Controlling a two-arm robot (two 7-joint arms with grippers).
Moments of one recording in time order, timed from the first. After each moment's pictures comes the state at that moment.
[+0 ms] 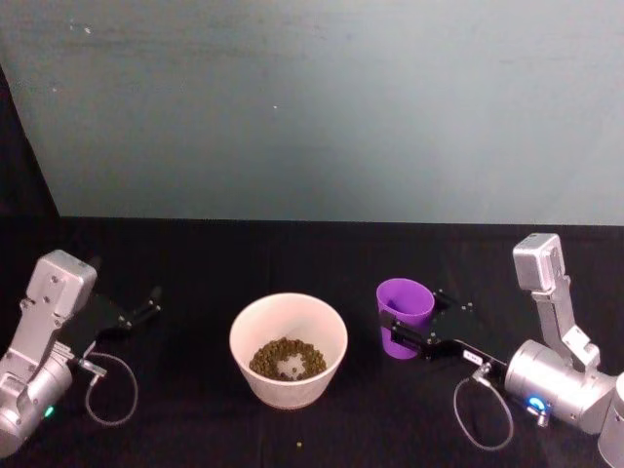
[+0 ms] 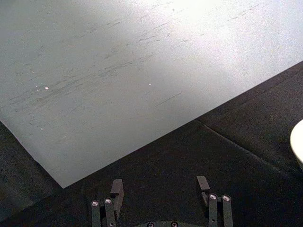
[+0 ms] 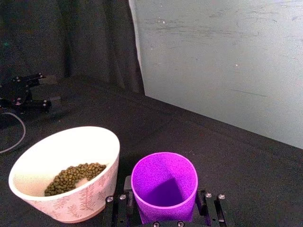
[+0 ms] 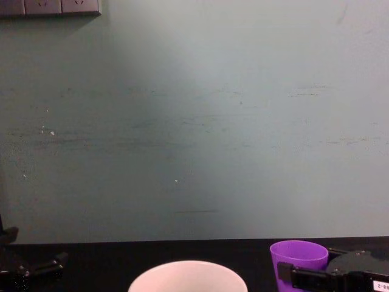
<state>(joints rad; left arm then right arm) -0.20 0.60 0.45 -1.41 -0.25 -0.12 0.03 0.34 0.42 -0.39 -1.23 0.43 -0.02 0.58</state>
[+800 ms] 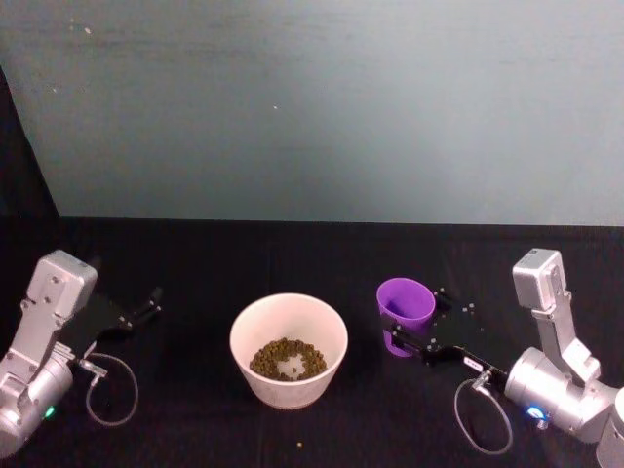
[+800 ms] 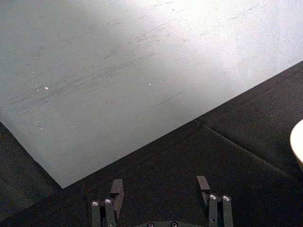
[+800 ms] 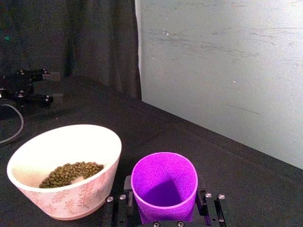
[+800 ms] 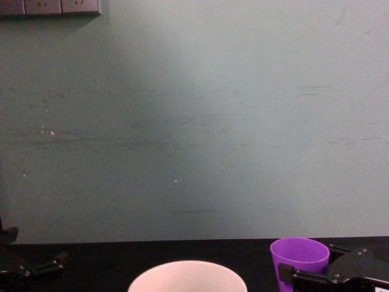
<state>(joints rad) -0.20 0.60 0.45 -1.41 -0.25 -0.12 0.03 0.33 0.42 -0.40 -1.21 0.37 -0.14 0.56</state>
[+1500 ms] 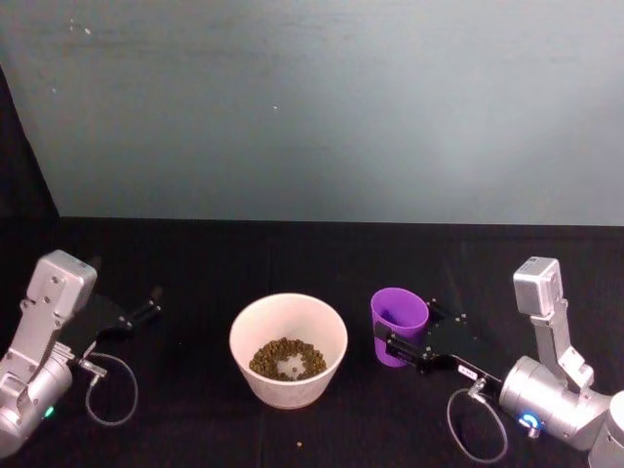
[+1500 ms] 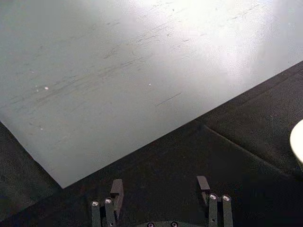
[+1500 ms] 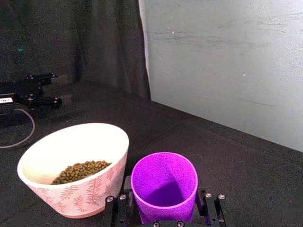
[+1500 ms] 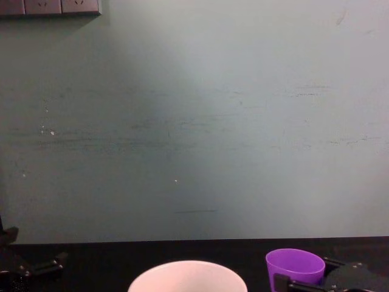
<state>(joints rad) -0.20 0.60 0.45 -1.41 -0.25 -0.12 0.03 0.34 0.38 -0.40 -1.13 0.42 -0.17 0.63</state>
